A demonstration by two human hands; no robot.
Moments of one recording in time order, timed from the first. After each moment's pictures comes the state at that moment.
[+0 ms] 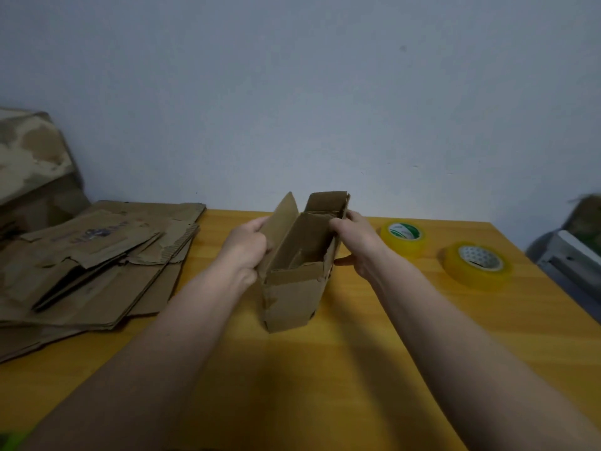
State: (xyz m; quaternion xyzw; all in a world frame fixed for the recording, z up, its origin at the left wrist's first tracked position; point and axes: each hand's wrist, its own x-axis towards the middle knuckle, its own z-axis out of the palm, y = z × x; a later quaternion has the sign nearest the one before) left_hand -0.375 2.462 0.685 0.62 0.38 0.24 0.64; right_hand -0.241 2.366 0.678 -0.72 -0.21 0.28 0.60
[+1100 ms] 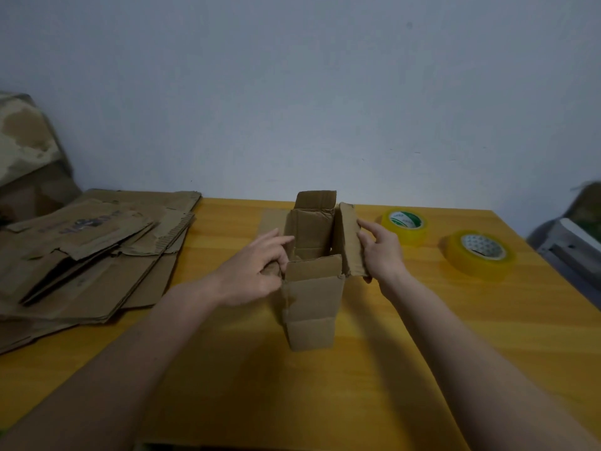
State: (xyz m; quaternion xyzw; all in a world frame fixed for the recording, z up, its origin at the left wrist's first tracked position) left_hand -0.396 2.488 0.636 0.95 0.13 0.05 0.27; right_hand -0.214 2.345 0.621 -0.79 -0.22 0.13 0.56
